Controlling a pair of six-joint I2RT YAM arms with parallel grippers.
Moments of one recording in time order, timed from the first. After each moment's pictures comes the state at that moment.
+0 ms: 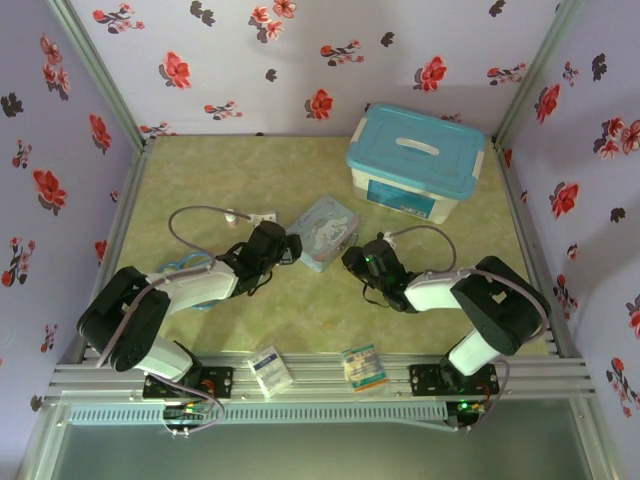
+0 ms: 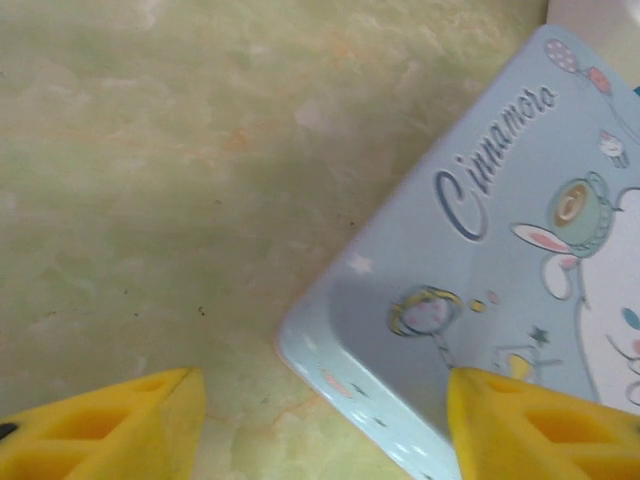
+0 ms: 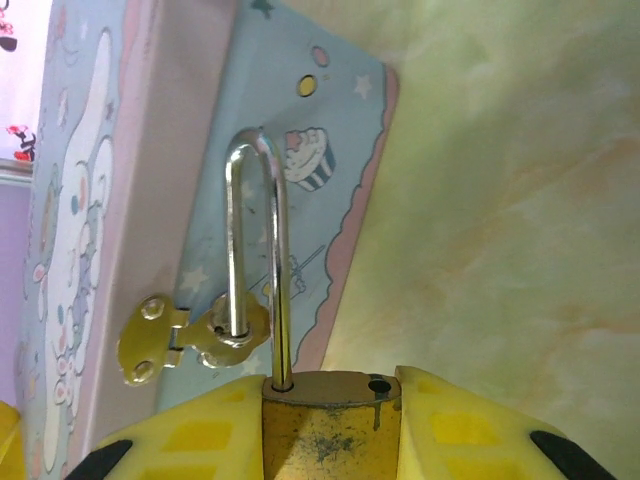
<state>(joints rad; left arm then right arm) -0.73 1.48 0.69 0.09 -0.28 -0.66 0.70 1.56 0.45 0.50 0.07 1.19</state>
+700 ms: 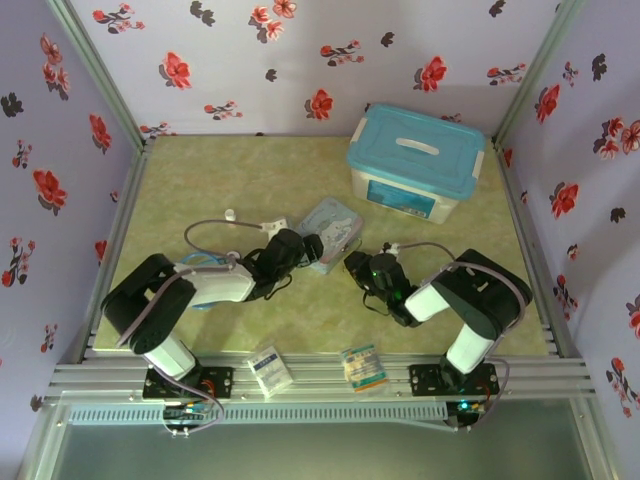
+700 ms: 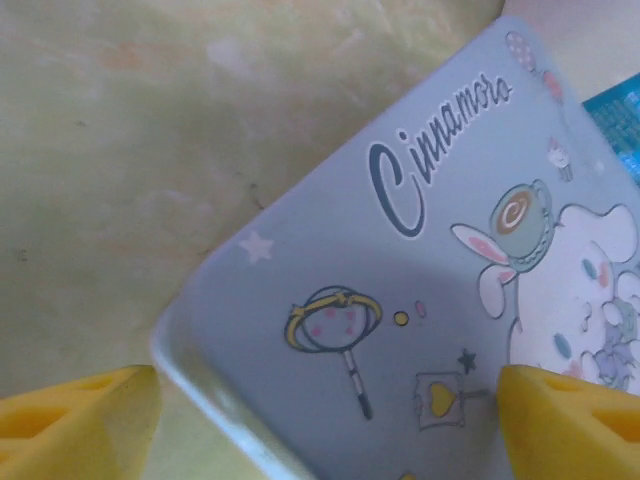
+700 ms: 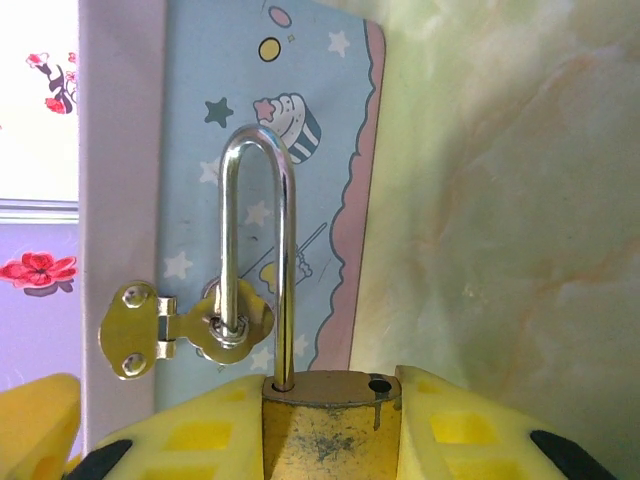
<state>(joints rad) -0.83 1.63 0.70 0.29 -0.30 -0.93 0.72 1.69 0.33 0.89 0.08 1.35</state>
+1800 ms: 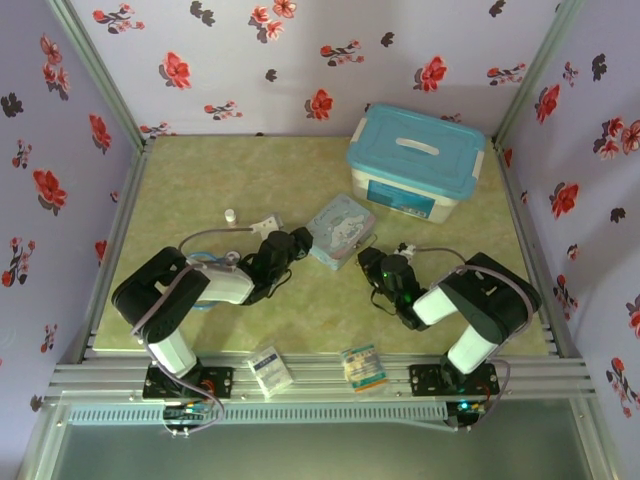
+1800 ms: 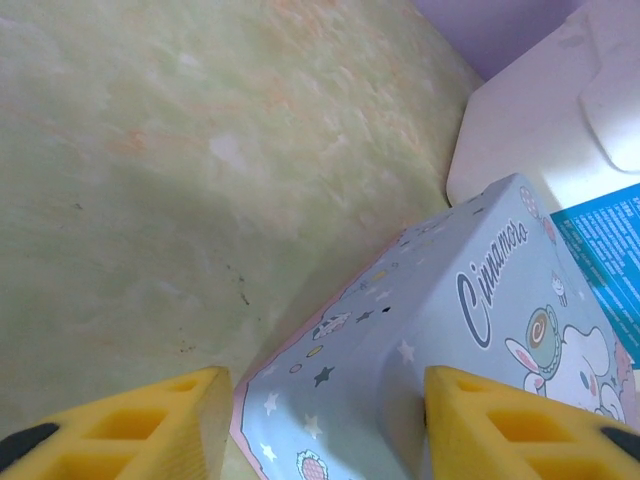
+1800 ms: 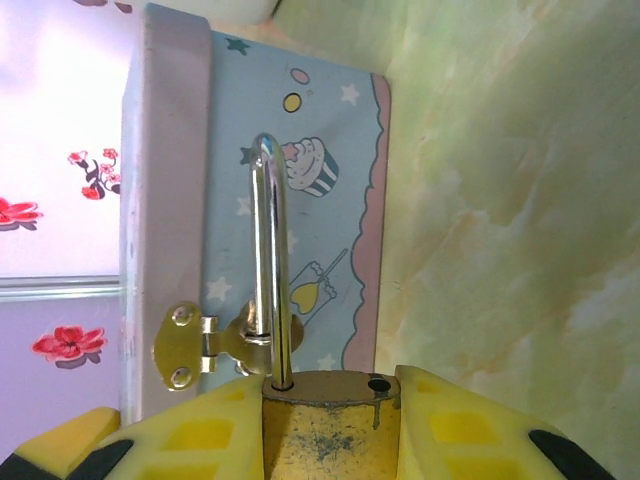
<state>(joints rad) -0.78 1.70 0.62 0.60 -0.34 -0.99 0.67 1.64 0.26 0.95 0.18 1.39</state>
